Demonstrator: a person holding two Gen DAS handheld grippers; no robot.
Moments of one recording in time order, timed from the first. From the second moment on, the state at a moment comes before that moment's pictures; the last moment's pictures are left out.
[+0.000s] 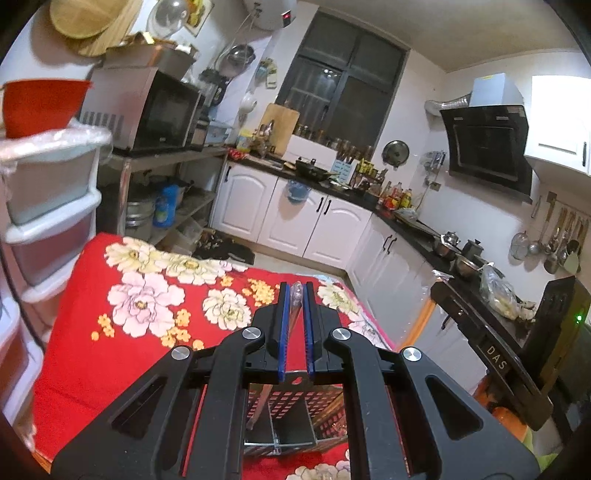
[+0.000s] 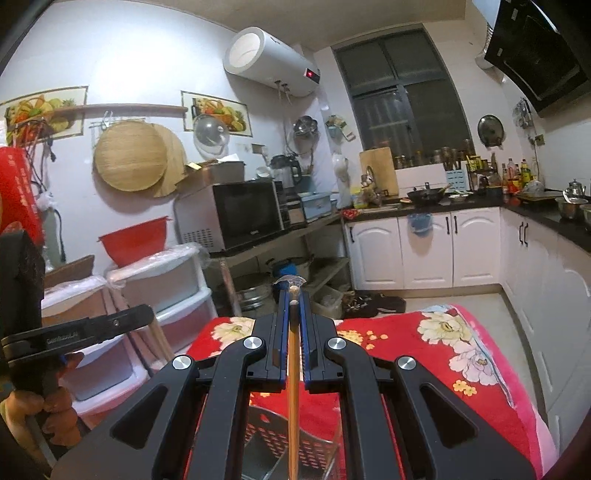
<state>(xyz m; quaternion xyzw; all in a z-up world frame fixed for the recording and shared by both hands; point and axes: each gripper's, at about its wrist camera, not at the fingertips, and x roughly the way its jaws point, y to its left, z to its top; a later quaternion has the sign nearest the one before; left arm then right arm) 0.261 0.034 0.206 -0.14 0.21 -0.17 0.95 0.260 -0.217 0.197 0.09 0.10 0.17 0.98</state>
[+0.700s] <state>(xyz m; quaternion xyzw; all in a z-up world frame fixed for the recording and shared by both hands) 0.272 0.046 0.138 -0.16 0.26 -0.15 0.94 0.270 -0.211 0.141 0.09 0.13 0.15 0.97</state>
